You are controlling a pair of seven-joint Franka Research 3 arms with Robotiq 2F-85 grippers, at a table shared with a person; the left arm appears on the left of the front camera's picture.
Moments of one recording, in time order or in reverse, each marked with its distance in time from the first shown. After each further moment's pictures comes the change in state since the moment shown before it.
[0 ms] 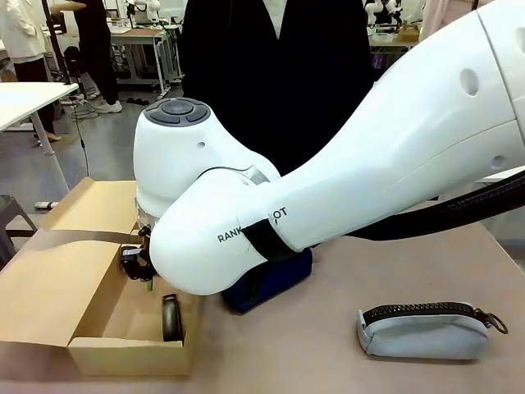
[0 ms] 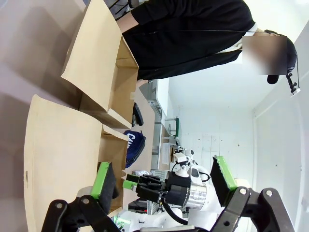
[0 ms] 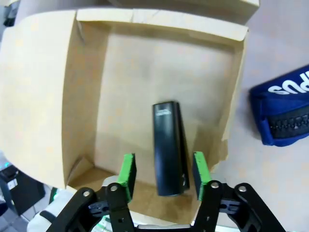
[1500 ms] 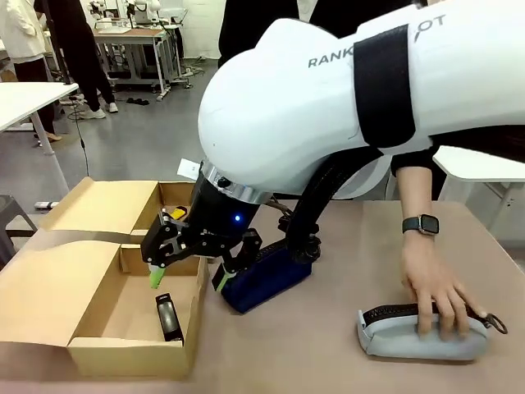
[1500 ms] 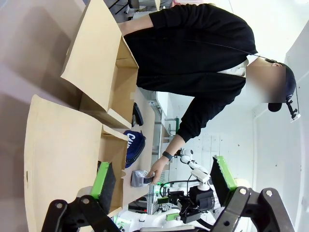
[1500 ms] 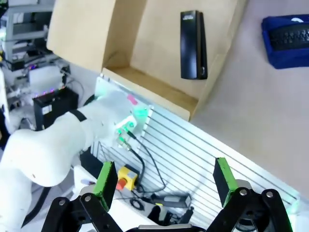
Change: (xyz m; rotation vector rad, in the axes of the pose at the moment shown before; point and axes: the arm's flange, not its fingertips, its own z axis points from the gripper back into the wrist) left arm 0.000 0.000 0.000 0.000 0.000 0.000; right arm -0.035 -0.070 0.105 0.291 0.254 0.118
